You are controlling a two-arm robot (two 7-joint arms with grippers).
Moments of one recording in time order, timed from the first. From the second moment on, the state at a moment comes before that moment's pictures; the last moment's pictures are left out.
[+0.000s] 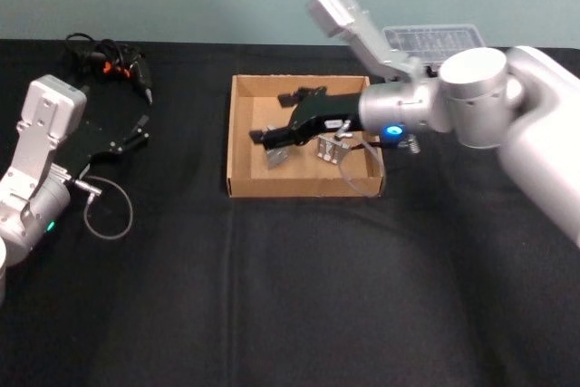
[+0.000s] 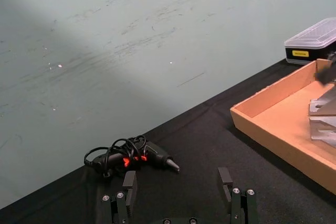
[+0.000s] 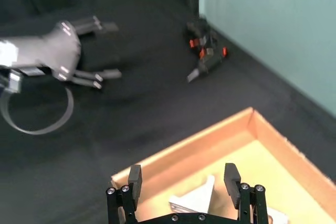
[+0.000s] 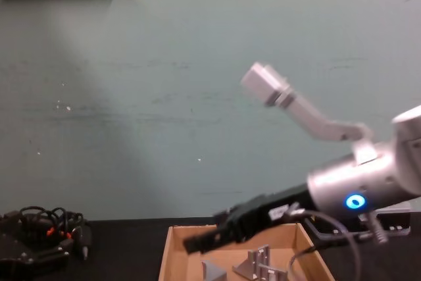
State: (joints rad) left arm -0.20 0.60 0.45 -1.41 -0.25 -0.12 0.03; right arm 0.83 0.26 -0.76 -0.95 0.36 0.29 0.73
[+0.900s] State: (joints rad) left arm -0.20 0.60 0.45 -1.41 -0.25 -0.12 0.03; right arm 0.36 0.58 -0.50 -1.45 0.52 0.03 0.61
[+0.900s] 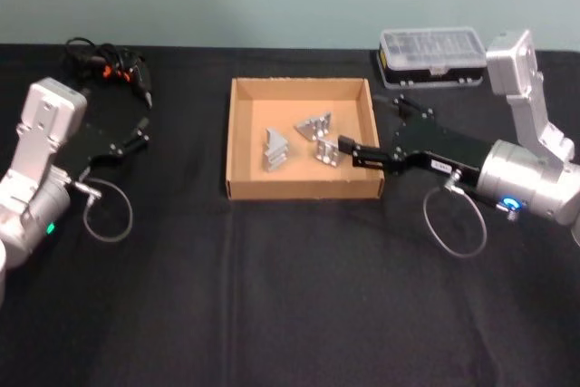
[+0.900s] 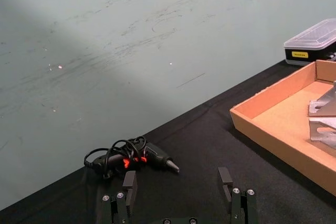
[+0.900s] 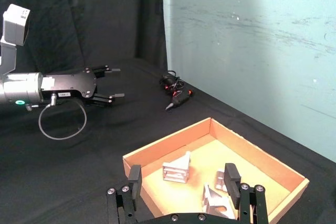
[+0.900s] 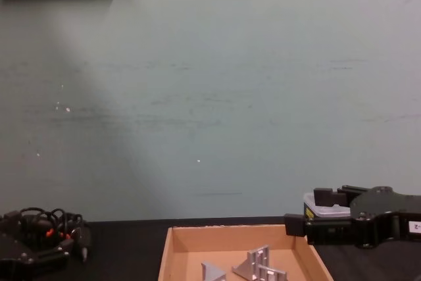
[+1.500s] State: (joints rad) left arm -0.20 0.60 0.45 -1.41 -0.25 -0.12 0.03; right arm 0.37 0.58 -0.50 -1.45 0.52 0.02 0.61
